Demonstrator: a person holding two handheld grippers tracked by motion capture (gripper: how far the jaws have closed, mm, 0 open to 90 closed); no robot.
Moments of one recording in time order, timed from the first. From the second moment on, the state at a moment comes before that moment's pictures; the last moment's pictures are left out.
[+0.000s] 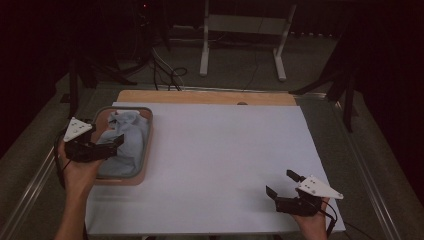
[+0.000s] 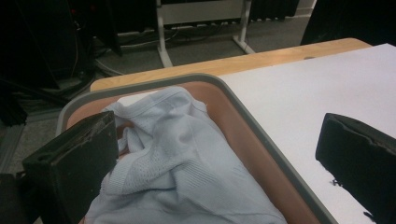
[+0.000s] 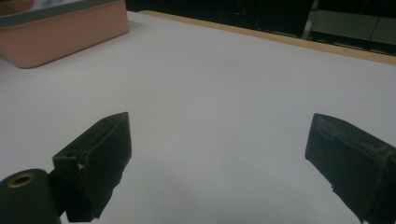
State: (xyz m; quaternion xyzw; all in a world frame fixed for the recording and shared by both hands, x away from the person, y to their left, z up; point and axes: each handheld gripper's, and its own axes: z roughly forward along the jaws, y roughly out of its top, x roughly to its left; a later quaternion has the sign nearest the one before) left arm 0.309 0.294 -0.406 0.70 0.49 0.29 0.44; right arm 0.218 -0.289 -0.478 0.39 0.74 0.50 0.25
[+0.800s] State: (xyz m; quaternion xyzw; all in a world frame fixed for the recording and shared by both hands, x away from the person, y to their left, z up) left arm 0.320 0.291 -0.412 0.70 0.50 0.29 0.42; right arm 0.218 -0.290 -0.478 0.39 0.74 0.50 0.25
